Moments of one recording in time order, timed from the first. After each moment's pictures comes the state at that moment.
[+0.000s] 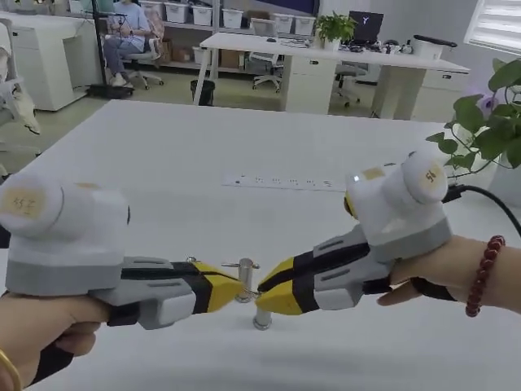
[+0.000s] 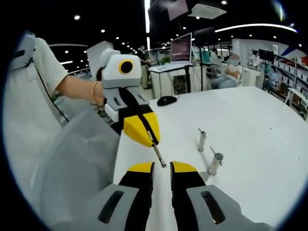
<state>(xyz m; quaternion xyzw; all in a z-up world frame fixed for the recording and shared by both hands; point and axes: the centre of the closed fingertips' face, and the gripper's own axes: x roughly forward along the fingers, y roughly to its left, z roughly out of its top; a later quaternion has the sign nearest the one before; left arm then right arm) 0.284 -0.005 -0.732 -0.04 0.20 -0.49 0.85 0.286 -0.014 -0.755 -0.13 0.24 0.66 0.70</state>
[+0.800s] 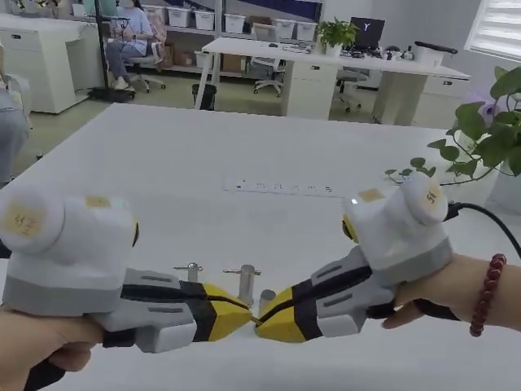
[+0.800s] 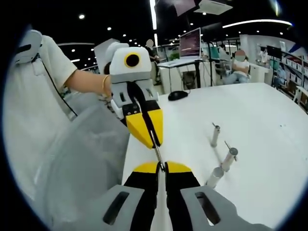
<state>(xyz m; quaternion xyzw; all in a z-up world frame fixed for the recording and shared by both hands) 0.267 -0.012 -0.738 0.00 0.20 -0.54 0.82 0.265 -0.013 -0.767 -0.14 0.26 0.69 0.66</state>
